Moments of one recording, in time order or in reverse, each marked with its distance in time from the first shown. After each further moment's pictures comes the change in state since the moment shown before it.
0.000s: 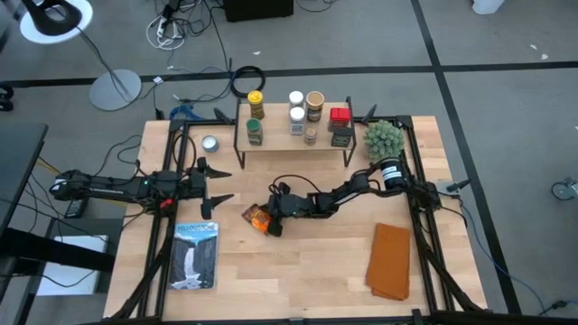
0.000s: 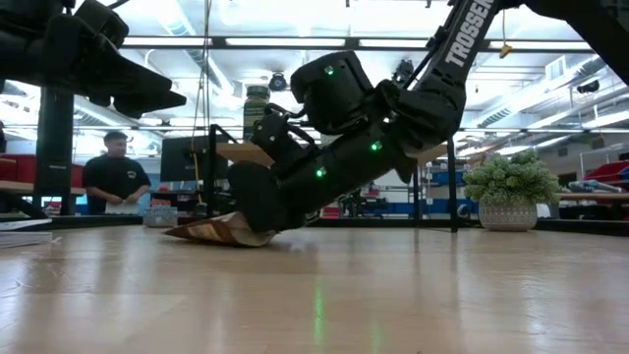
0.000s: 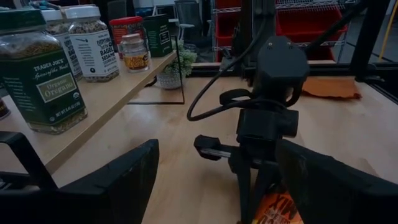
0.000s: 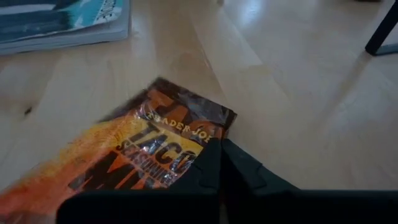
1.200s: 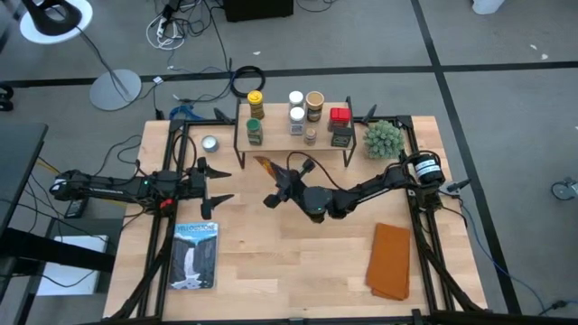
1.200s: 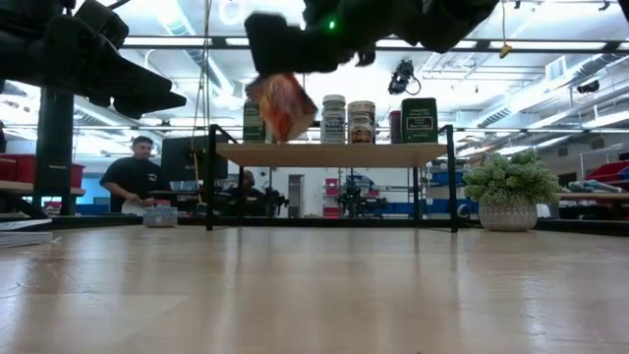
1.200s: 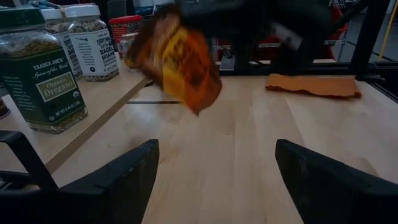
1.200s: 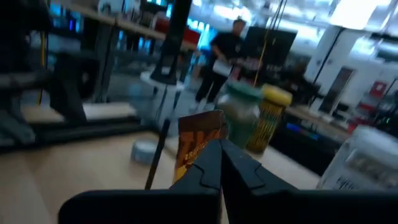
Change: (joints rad) left arm 0.000 0.000 0.000 -0.003 0.000 0.000; right arm 0.092 -0.319 0.000 0.188 0.786 -0.484
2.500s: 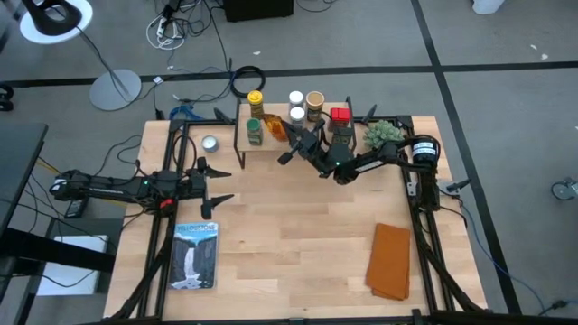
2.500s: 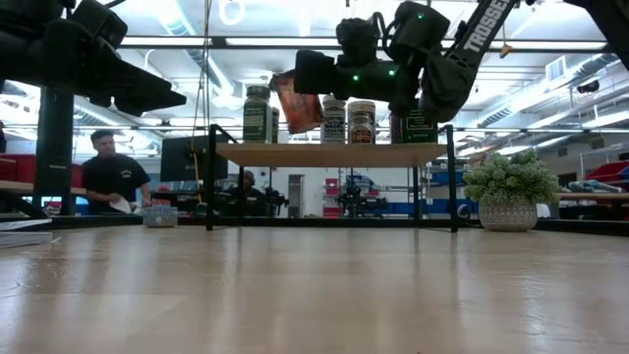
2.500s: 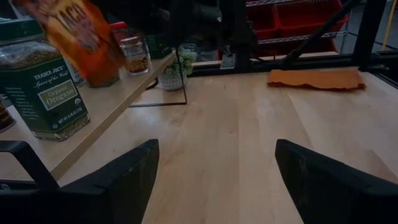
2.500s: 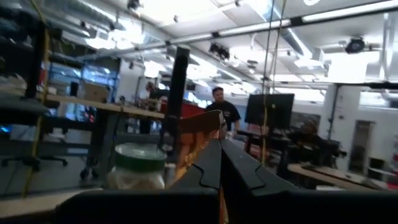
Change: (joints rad) left arm 0.000 0.000 0.000 -0.002 0.000 0.056; right arm -0.364 0.000 -0.227 0.639 -0.524 -0.088
